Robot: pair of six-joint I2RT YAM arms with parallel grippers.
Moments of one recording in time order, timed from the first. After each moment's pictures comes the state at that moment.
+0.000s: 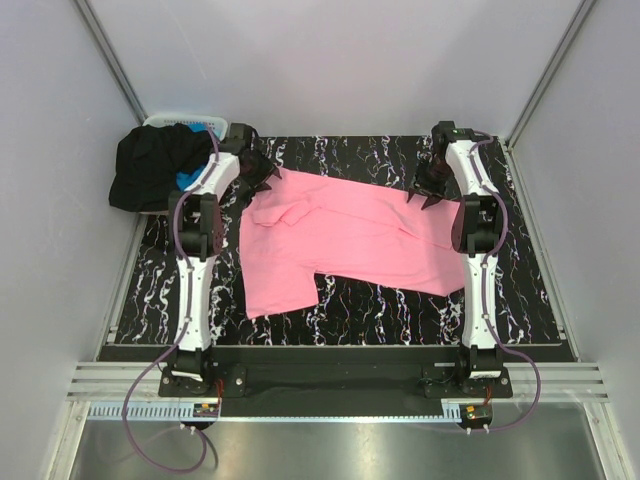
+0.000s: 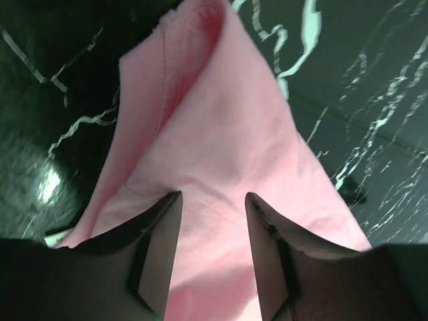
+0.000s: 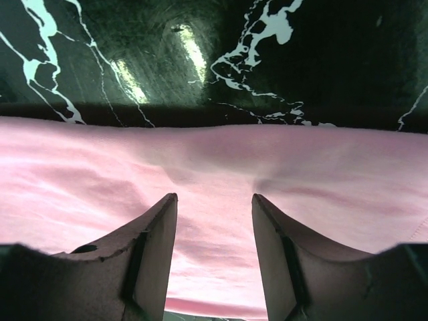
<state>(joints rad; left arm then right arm) -0.11 2.54 2.25 -0.73 0.20 -0.88 0.03 2.60 2.47 -1.25 -0.16 0.43</state>
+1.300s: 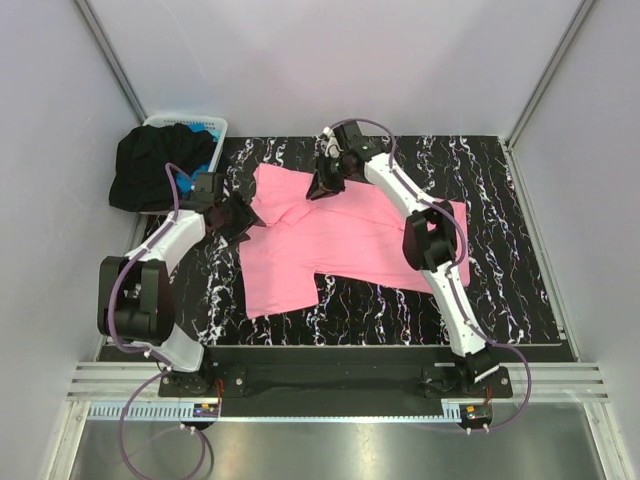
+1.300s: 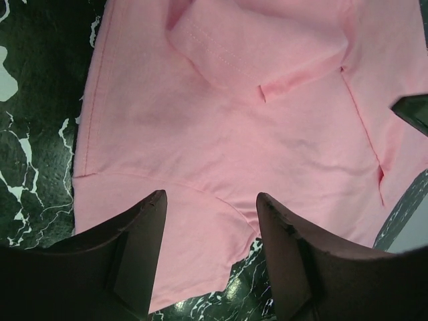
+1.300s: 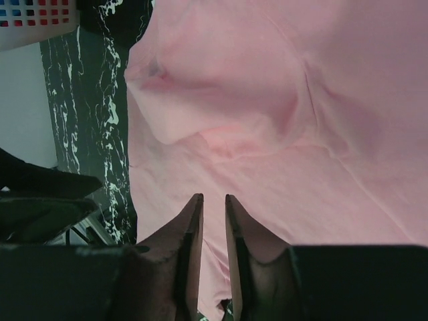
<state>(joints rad) -0.11 1.58 1.07 -0.46 0.23 -0.77 0.48 2.55 2.47 -0.84 -0.53 0.47</state>
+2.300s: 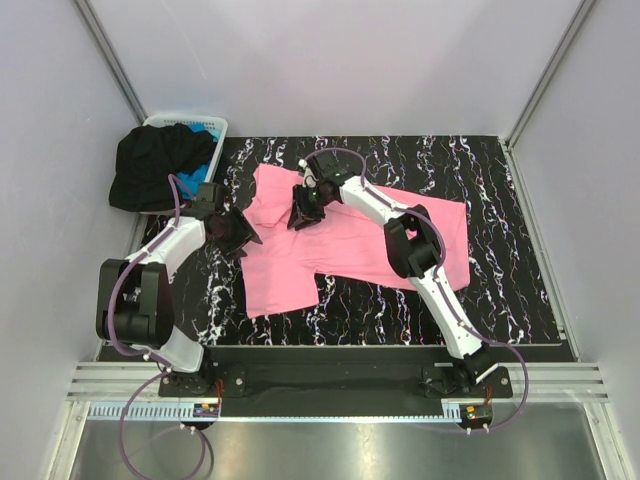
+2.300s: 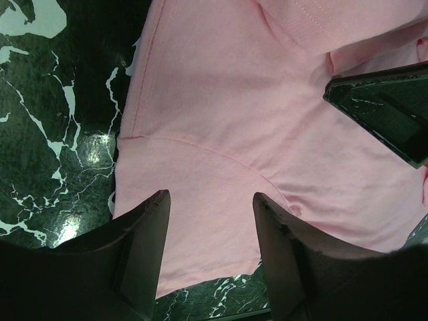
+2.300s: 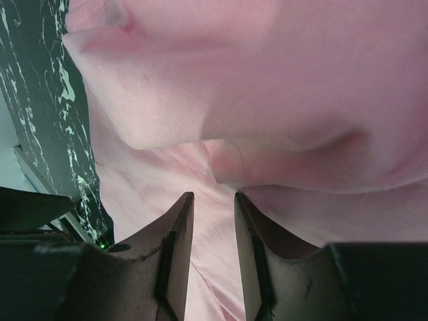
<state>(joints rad) -0.10 1.55 0.99 -0.54 0.20 -0.75 0.60 2.63 2.32 -0.68 -0.54 0.50</state>
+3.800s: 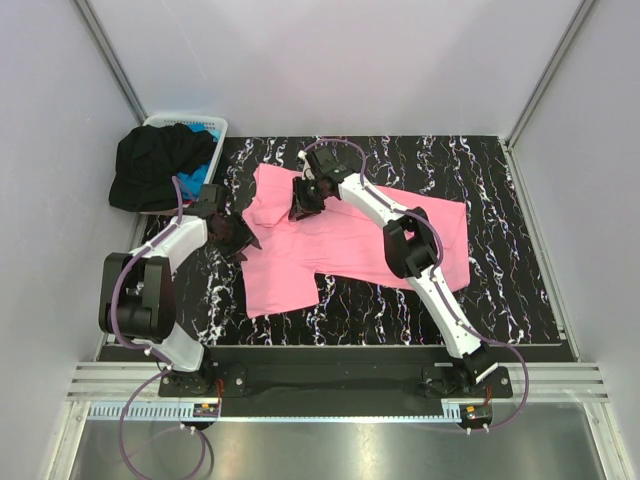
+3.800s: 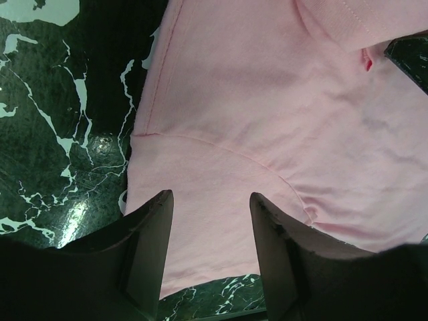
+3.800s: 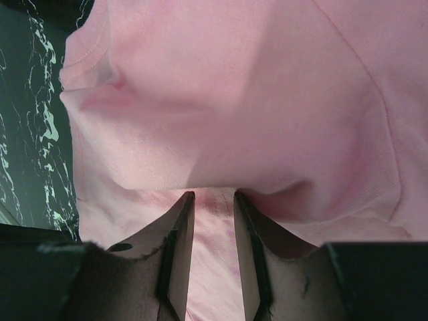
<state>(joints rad) -0.10 1.58 0.99 -0.56 0.20 -0.75 0.60 2.68 2.45 -0.69 -0.41 0.46</state>
